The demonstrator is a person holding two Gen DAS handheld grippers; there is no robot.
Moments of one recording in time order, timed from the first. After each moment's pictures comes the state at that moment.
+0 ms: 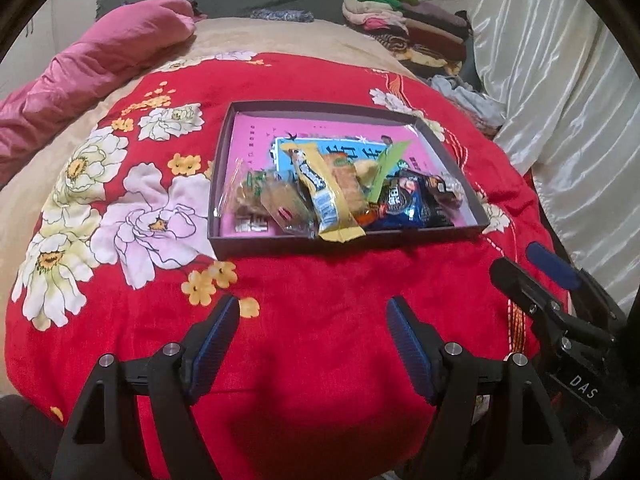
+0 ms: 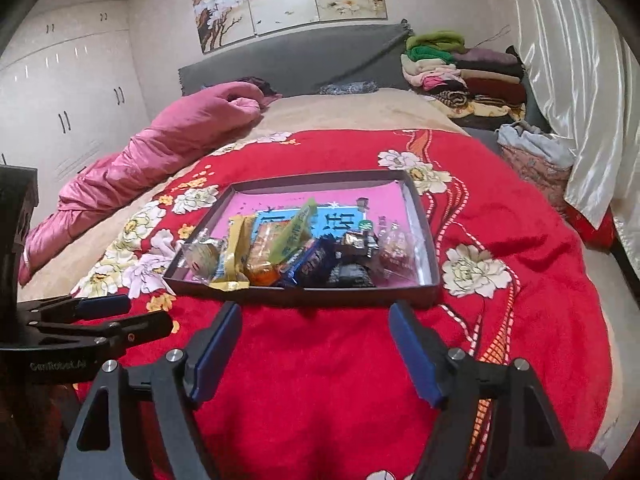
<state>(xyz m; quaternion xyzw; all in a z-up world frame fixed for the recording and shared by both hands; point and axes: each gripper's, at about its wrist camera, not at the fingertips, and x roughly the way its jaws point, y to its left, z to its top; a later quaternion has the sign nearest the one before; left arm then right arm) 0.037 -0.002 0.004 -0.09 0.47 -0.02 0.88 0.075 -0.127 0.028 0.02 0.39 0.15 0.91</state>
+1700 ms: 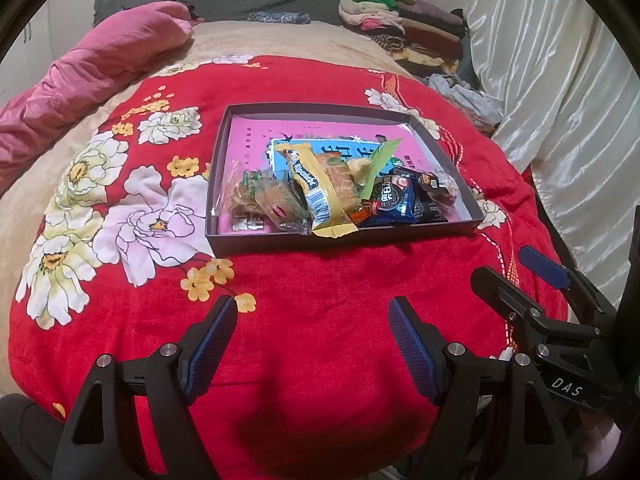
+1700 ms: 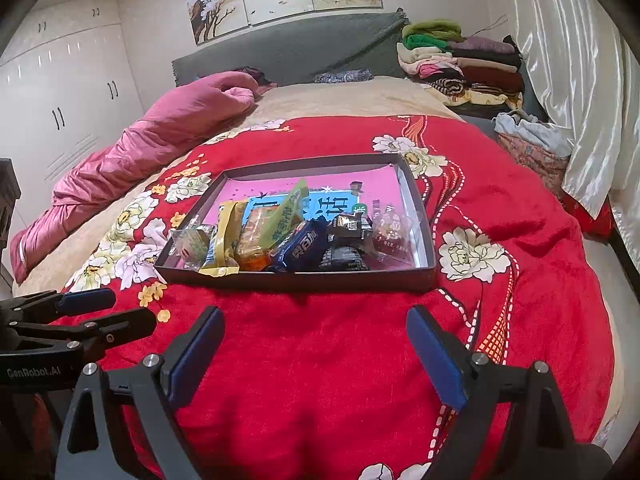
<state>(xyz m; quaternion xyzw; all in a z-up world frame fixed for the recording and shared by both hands) 0.029 -0.007 0.010 -0.08 0.47 -0.03 0.88 0.078 -0.129 0.017 0.02 0.41 0.15 0.90</state>
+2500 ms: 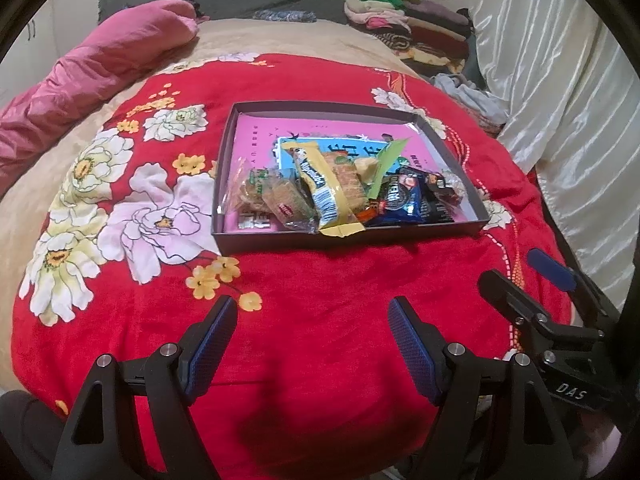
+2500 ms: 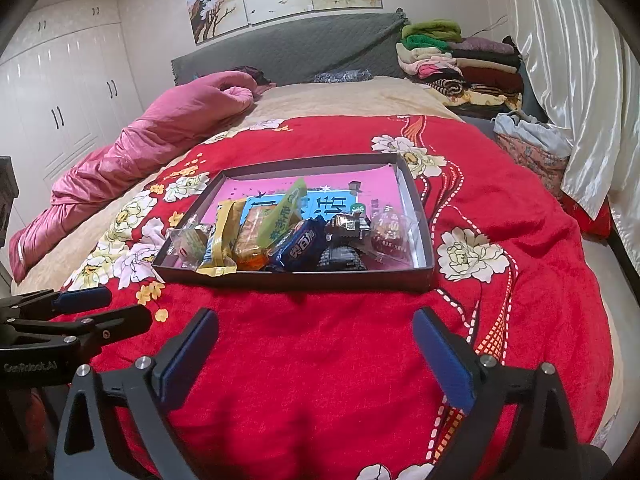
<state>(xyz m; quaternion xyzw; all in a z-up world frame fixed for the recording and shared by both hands) 0.031 -0.004 0.009 -0.08 0.47 -0.01 0.88 0.079 -0.130 0.015 0.02 0.41 0.15 0.90</state>
